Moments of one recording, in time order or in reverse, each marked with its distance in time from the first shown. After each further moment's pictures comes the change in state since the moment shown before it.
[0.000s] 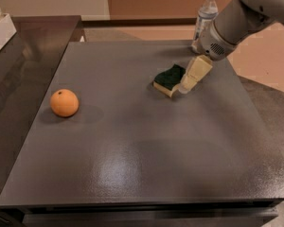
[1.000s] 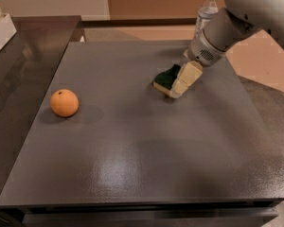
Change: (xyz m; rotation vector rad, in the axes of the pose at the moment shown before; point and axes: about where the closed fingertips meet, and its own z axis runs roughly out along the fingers) arm -0.004 0.009 0.033 -0.079 -0.005 0.037
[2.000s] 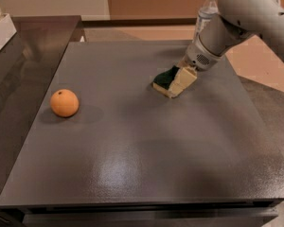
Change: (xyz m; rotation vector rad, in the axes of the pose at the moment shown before) arm 0.005 0.001 0.019 -0.031 0.019 0.013
